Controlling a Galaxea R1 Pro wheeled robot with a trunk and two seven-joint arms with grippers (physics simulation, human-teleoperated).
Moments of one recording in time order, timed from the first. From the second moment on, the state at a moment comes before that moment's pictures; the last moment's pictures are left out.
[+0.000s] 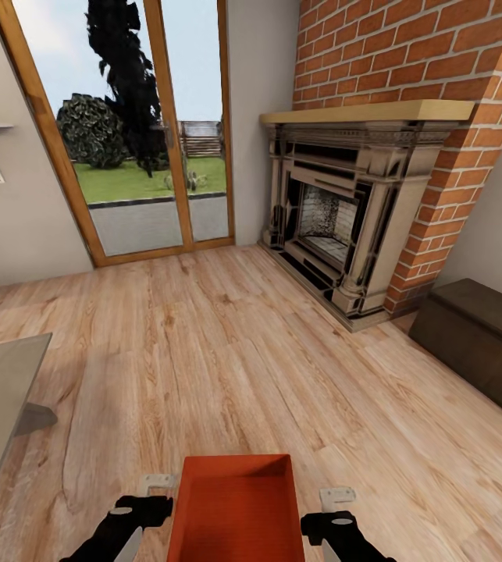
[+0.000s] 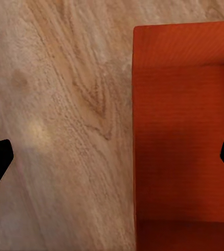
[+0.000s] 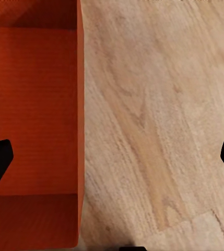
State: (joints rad) left arm -0.31 0.11 -0.34 -0.81 0.36 0.37 0.26; right arm -0.40 0.06 0.33 -0.51 -0.26 0.27 -0.27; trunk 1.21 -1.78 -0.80
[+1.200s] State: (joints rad) left arm -0.31 0.06 -0.34 -0.80 0.35 0.37 0.22; right arm -0.40 0.06 0.33 -0.51 -0.26 0.27 -0.27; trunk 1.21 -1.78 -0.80
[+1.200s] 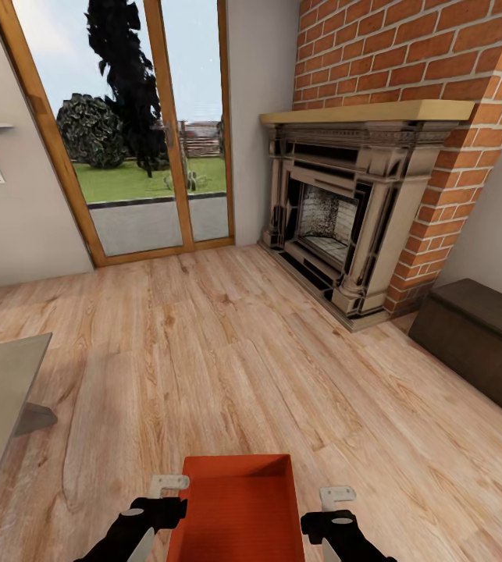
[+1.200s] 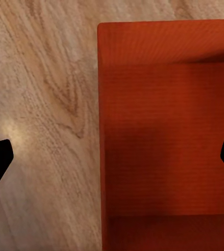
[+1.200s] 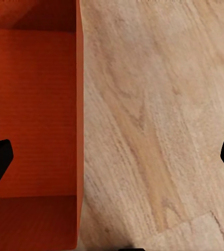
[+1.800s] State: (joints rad) left arm -0.31 0.06 -0.34 -0.77 0.35 0.37 0.22; right arm -0.40 0.06 0.33 -0.51 -0.26 0.28 -0.28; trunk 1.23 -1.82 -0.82
